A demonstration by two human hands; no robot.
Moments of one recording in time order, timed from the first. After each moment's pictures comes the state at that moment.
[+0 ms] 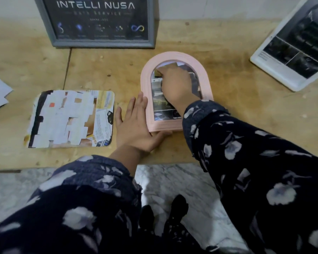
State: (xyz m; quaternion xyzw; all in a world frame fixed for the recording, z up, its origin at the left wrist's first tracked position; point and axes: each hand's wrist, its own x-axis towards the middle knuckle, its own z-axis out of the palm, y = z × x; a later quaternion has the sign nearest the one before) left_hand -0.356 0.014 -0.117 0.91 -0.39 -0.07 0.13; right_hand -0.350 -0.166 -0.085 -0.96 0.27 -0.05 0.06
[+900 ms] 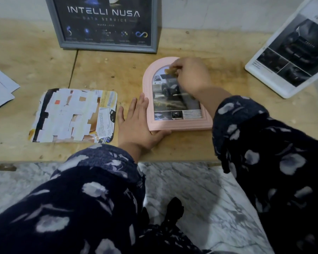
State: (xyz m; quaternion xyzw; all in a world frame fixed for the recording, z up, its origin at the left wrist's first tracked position) left_hand -0.360 0.011 -0.111 0.91 -0.38 -0.06 0.13; right_hand -0.379 -0.181 -0.021 -0.91 0.32 -0.06 0.27
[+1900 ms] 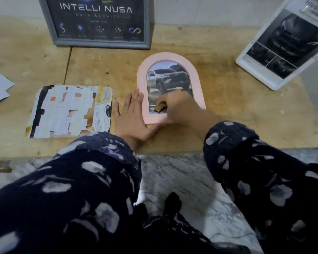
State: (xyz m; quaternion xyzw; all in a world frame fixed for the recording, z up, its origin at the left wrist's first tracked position) left_hand -0.360 0.012 -0.112 0.91 -0.39 -0.07 0.14; right_hand -0.430 -0.137 -0.058 -0.98 0.16 0.07 0.12
